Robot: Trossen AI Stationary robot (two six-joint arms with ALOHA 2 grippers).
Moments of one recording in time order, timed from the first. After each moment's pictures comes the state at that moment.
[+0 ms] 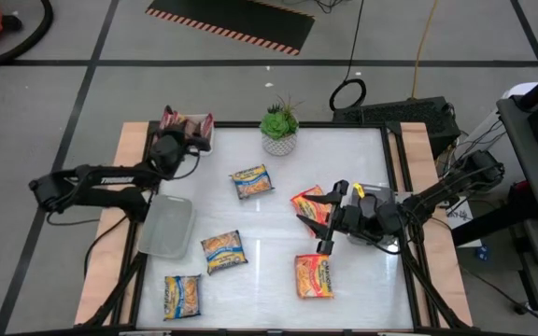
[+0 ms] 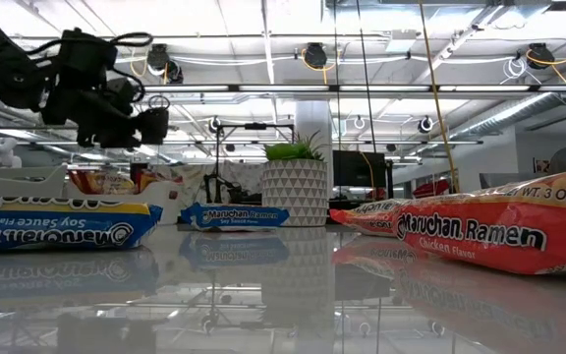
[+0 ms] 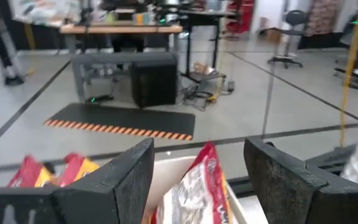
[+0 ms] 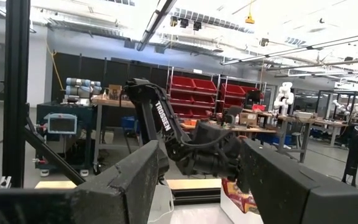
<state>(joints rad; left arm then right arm) 0.66 1.12 0.23 0.77 -0.59 -0.12 0.47 1.31 0.68 0.97 0.71 -0.30</state>
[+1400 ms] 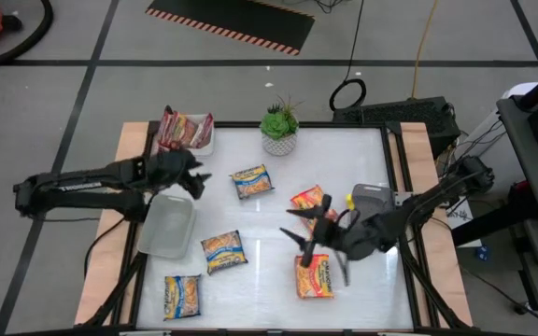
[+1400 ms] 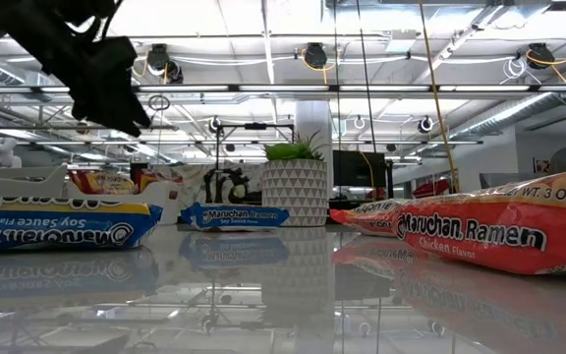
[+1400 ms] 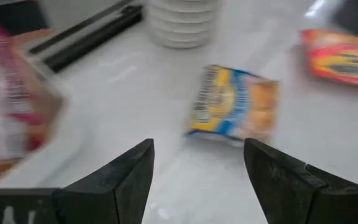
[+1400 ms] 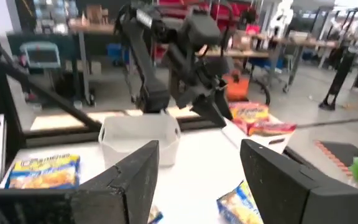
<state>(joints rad) 0.23 0.73 0.54 -0.47 -0.23 -0.35 0.52 1.46 1.01 0.26 0.86 0.10</state>
